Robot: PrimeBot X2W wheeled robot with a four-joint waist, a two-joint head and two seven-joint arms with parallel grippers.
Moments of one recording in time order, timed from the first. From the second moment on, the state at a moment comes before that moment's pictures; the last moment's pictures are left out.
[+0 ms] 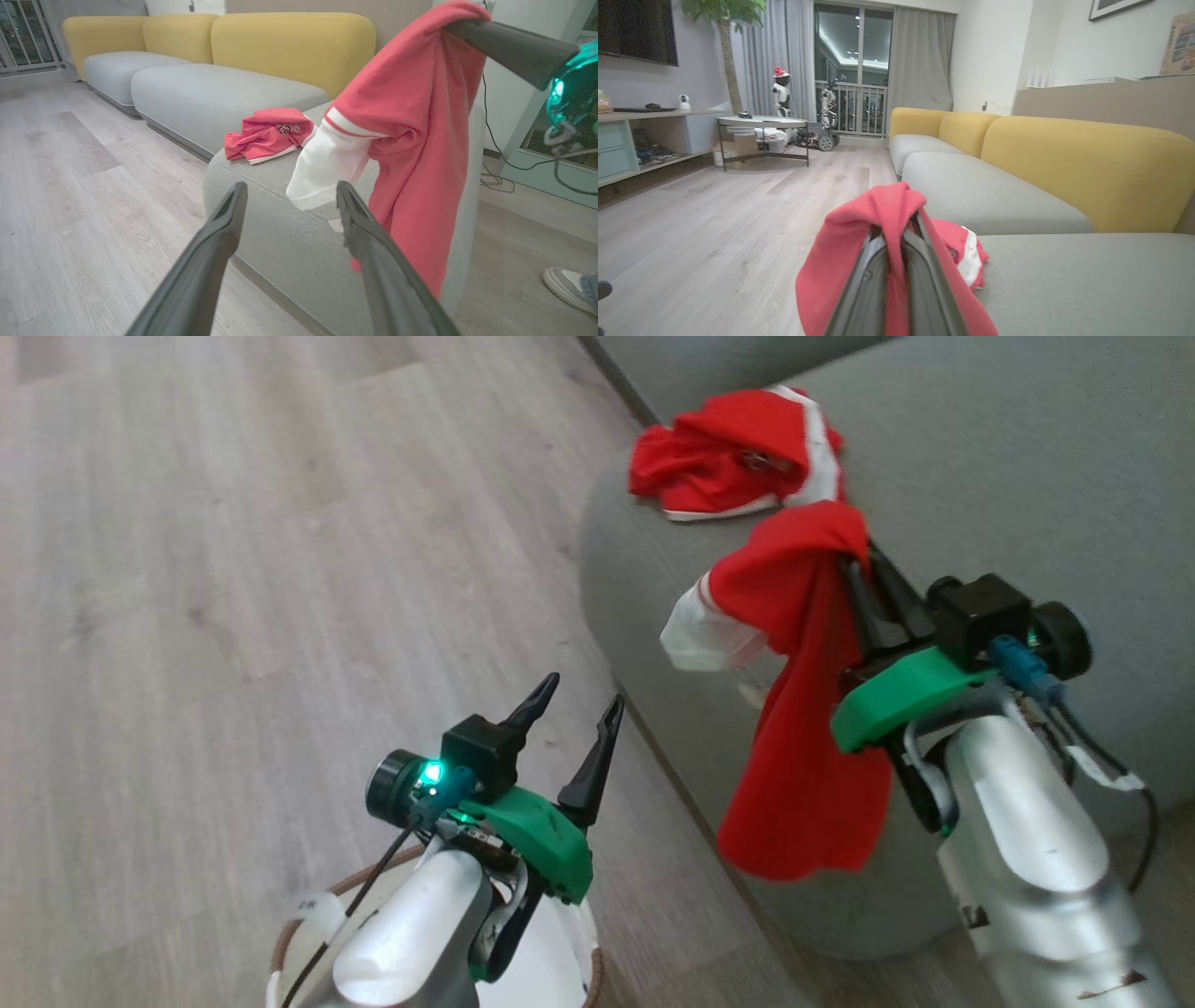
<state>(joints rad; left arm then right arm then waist) -0.41 0.05 -0.69 0.50 -0.42 0.04 -0.25 -0.49 -0.09 0.19 0.47 0.10 0.12 -0.26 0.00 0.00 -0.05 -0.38</state>
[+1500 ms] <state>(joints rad) -0.68 0.07 -0.80 0.30 -0.20 0.04 -0.23 -1.34 -0.54 -0.12 0.93 -0.08 0.12 -0.15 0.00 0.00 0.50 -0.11</state>
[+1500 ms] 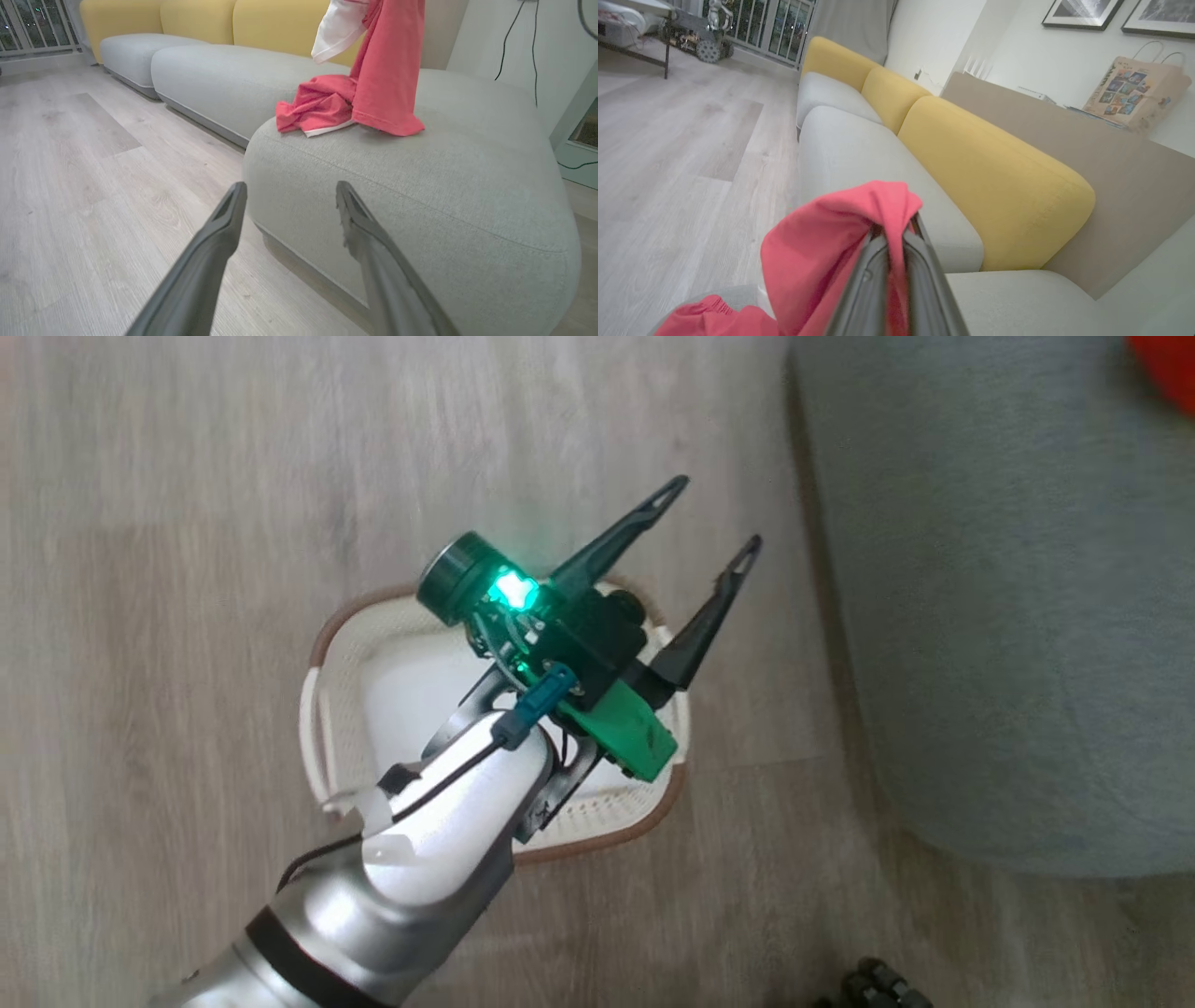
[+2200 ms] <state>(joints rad) -0.70 0.10 -0.84 0.31 -0.20 0.04 -0.22 -1.27 -0.37 -0.37 1.13 -0.35 0.12 -0.24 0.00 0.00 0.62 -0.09</state>
